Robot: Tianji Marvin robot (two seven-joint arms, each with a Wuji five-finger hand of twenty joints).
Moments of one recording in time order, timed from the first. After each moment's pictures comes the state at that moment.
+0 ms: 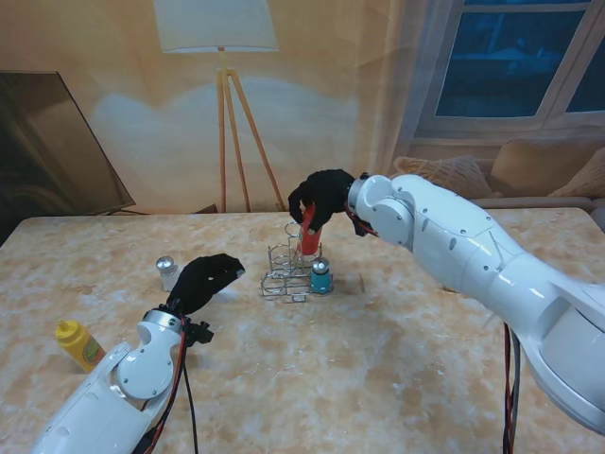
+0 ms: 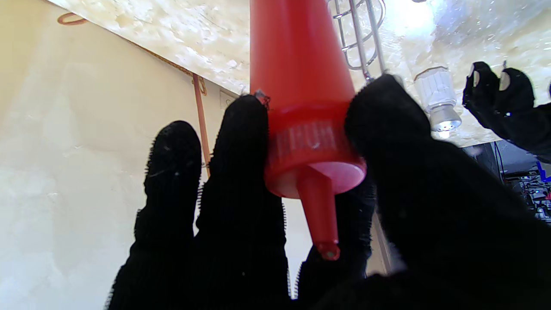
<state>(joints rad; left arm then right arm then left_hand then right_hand) 1.47 -1.18 -1.22 -1.32 0.35 -0.33 0.24 -0.50 -1.26 0.39 -0.85 -0.57 -0.27 0.05 1.12 -0.21 0.12 -0.09 0.81 0.21 0.55 0.58 0.82 0.30 0.45 0.50 0.64 0.40 0.50 0.71 0.18 0.39 0.88 0.67 0.61 -0.81 0.92 -0.36 0.70 -0.48 0.91 0.51 0.89 -0.03 0.58 0.68 1.20 -0.14 0.71 0.65 0.84 -0.01 1.07 0.41</state>
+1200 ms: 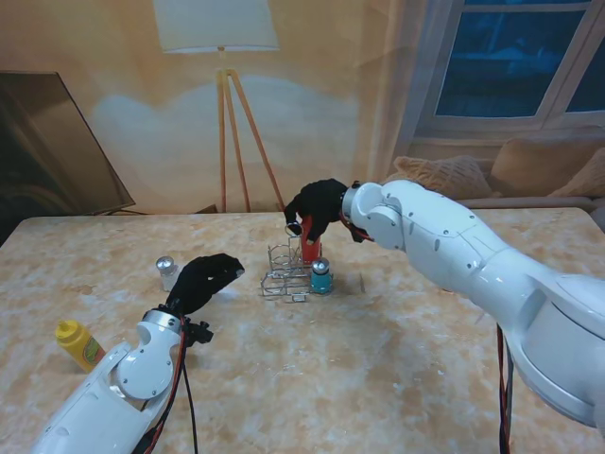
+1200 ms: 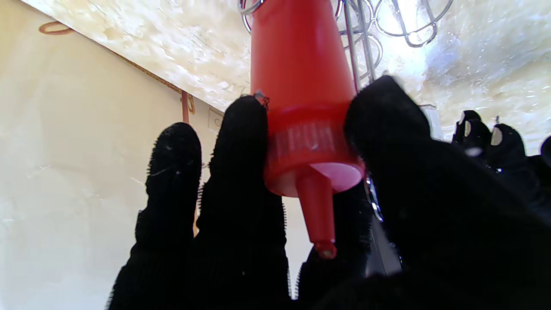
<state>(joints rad) 1.47 -1.18 -1.23 -1.32 0.35 -0.33 0.25 -0.46 -1.32 0.28 -0.72 -0.58 -0.35 -0.01 1.12 -0.21 0.12 -0.09 0.81 0.21 0.55 0.58 0.82 0.30 0.45 0.50 0.64 0.40 0.50 0.71 0.18 0.39 0.88 0.67 0.61 -0.81 0.92 -0.36 0.68 -0.48 0.94 0.48 0.89 -0.03 0.57 0.67 1.19 -0.14 0.70 0.65 0.81 -0.01 1.05 0.41</state>
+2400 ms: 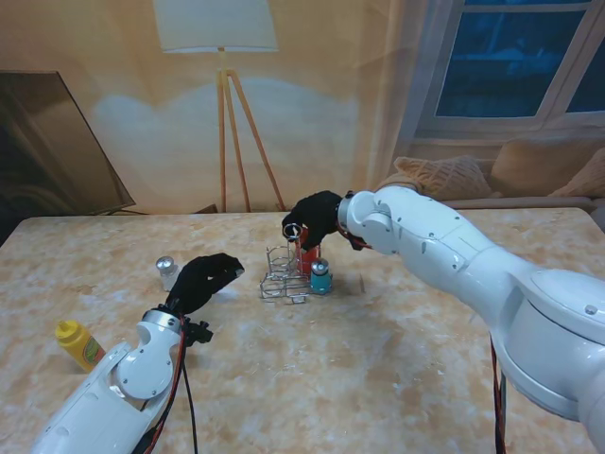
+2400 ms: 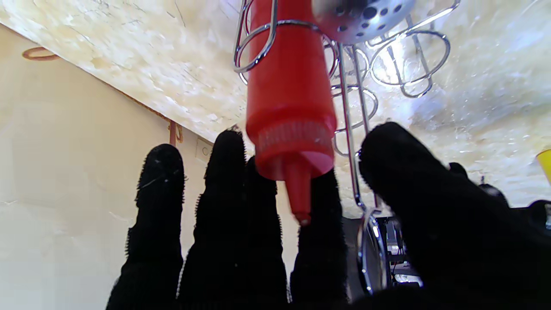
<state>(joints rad) 1.47 -1.18 -1.23 -1.32 0.35 -0.33 0.25 -0.44 -1.38 0.18 -0.61 -0.59 -0.41 -0.02 1.12 -0.21 0.12 -0.09 0.81 0.21 0.55 0.58 0.82 0.30 0.45 0.50 0.64 0.40 0.50 0.71 0.18 0.39 0.88 0.67 0.42 -0.63 1.02 -0.17 0.53 -0.19 0.67 0.54 0.68 0.01 0.51 0.47 0.86 -0.06 0.41 0.45 0.54 0.12 1.01 0.43</state>
